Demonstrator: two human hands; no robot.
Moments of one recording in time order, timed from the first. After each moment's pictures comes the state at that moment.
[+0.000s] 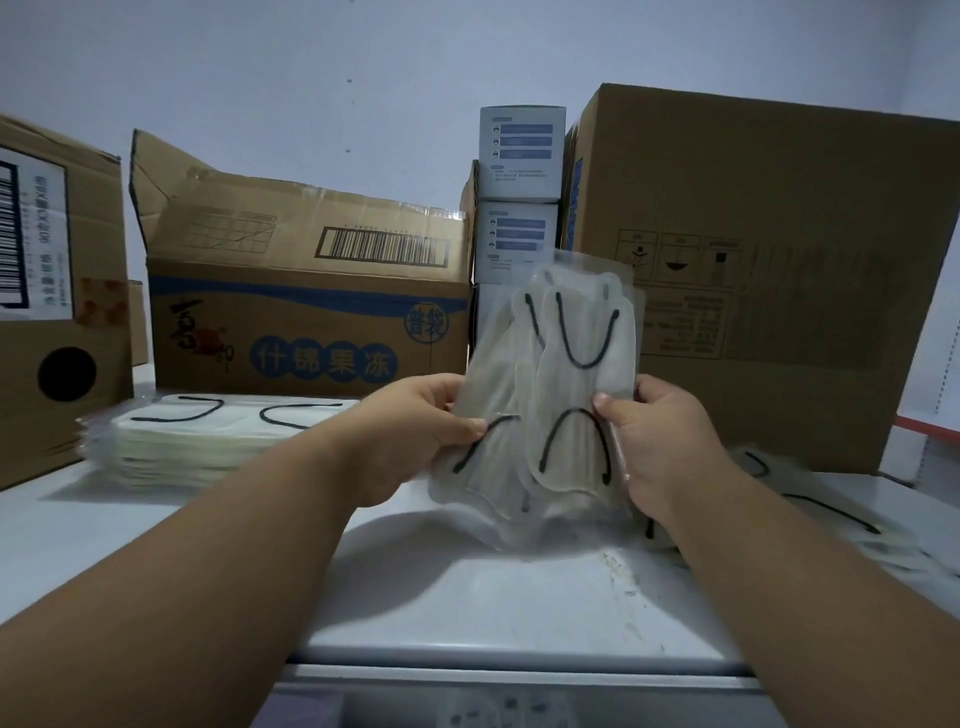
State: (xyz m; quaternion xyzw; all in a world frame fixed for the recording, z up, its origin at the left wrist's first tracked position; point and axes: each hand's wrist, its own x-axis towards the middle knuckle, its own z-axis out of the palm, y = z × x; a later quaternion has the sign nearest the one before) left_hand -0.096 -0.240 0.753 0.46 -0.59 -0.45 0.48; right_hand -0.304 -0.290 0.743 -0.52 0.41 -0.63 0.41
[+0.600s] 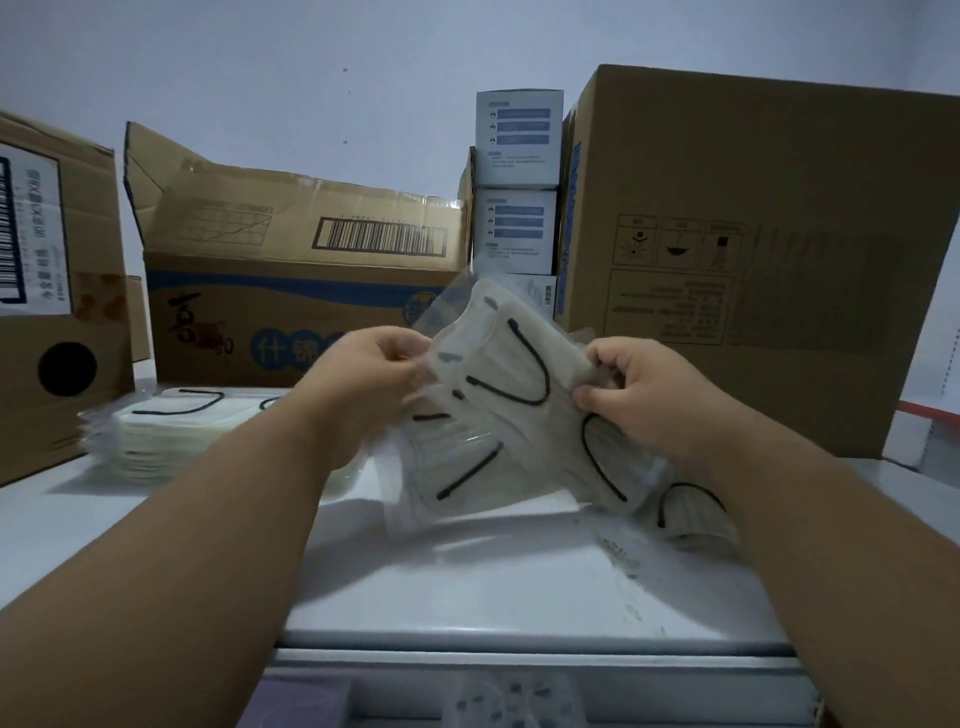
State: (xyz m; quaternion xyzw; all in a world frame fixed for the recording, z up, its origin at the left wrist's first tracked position) left_hand -0.073 -0.232 0.767 0.48 -0.62 -0.30 0.54; right_hand -0.323 -0.284 0.775 -0.81 0.45 -0.37 0.11
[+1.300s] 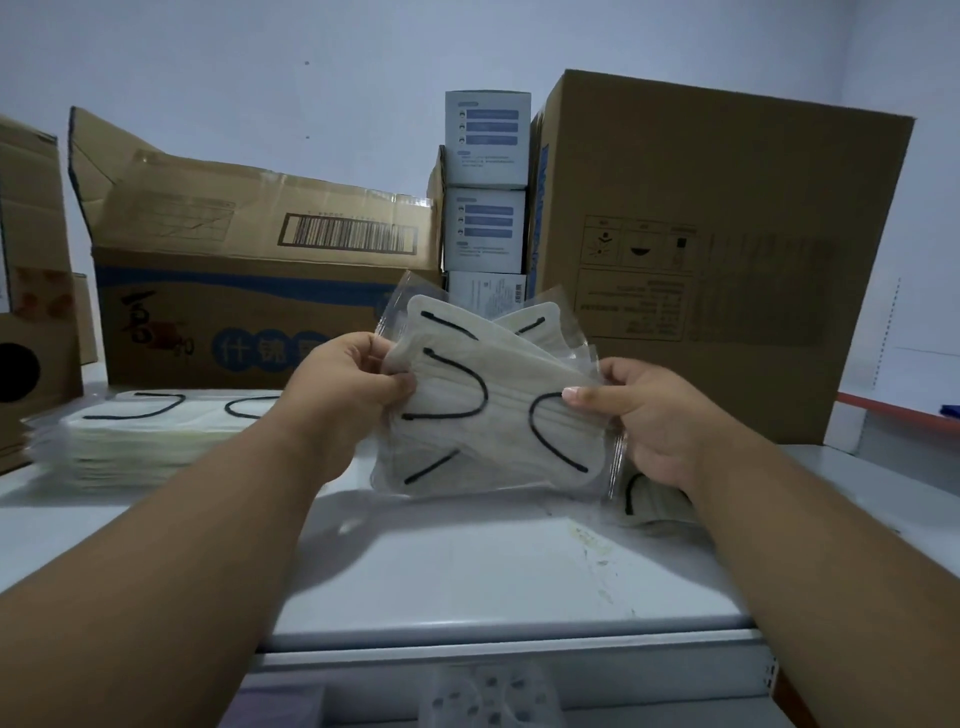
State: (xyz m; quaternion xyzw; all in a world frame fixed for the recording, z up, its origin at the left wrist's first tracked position) left_hand -0.070 -0.254 0.750 0.46 -0.55 -0.32 0.62; right_hand -0.336 -0.288 0.754 -0.58 0.39 -0.52 0.49
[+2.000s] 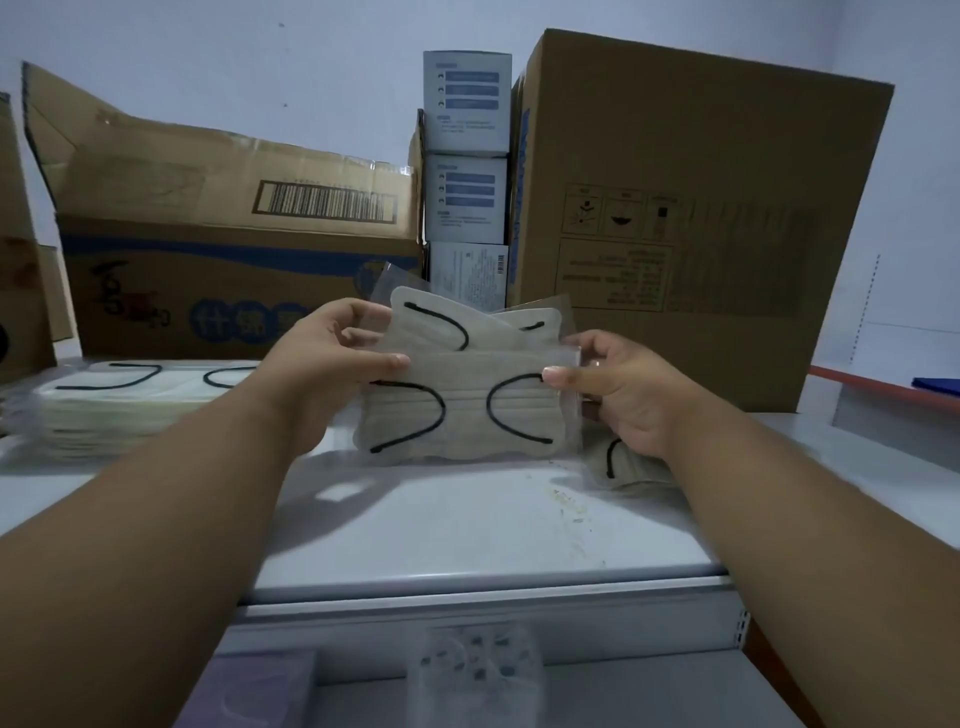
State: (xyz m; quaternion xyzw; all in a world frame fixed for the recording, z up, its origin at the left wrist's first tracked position) left_hand -0.072 -0.242 0.748 0.45 -0.57 -0.34 0.60; right_hand -0.343 -0.294 0.745 -0.62 0.38 -0.50 0.46
